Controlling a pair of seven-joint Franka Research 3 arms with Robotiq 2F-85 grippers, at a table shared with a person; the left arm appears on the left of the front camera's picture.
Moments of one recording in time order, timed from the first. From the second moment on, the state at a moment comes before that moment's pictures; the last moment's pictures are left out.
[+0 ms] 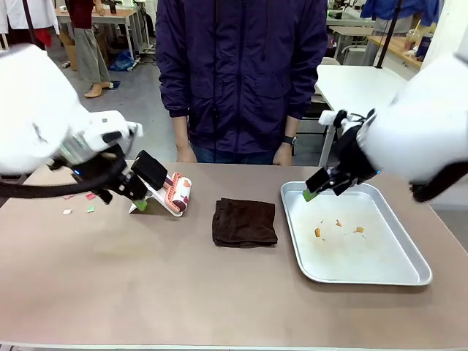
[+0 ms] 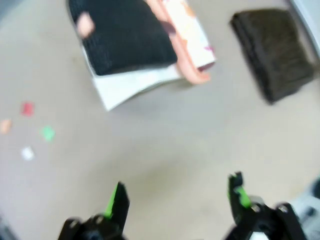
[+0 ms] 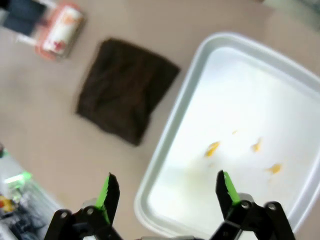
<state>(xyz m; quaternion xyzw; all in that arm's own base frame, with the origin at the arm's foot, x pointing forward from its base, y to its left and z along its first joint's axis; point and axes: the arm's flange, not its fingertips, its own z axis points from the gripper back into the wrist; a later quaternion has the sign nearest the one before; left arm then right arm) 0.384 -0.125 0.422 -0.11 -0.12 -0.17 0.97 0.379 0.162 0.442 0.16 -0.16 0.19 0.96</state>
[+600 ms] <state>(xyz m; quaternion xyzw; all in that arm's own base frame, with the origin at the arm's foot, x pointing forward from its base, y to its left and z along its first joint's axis) 0.339 0.029 0.508 -0.40 -0.19 -0.07 0.89 0.355 0.024 0.496 0.41 -0.06 0.02 0.91</state>
